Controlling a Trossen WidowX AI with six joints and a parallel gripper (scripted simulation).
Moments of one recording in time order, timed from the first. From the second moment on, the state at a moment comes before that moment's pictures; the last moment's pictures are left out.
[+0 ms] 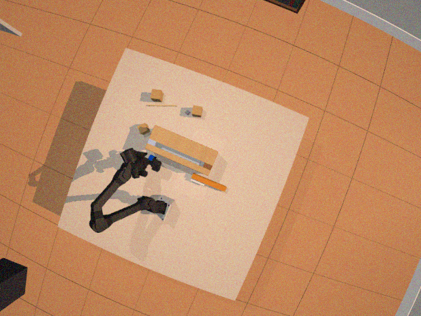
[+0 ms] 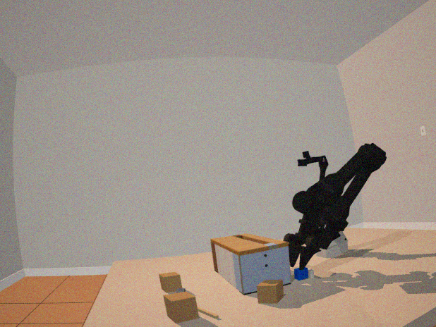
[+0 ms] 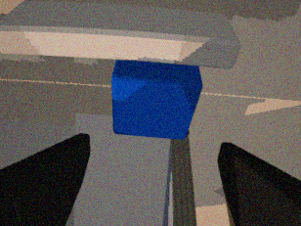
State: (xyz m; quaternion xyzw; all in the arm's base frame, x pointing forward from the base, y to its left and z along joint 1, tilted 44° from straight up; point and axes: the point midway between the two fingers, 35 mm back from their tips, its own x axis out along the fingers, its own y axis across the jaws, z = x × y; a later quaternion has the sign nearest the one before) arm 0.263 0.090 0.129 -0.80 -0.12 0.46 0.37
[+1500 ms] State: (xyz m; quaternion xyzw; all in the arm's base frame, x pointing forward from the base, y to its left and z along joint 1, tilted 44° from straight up) arm 0.255 0.068 0.145 -0.80 -0.11 0.46 0.37
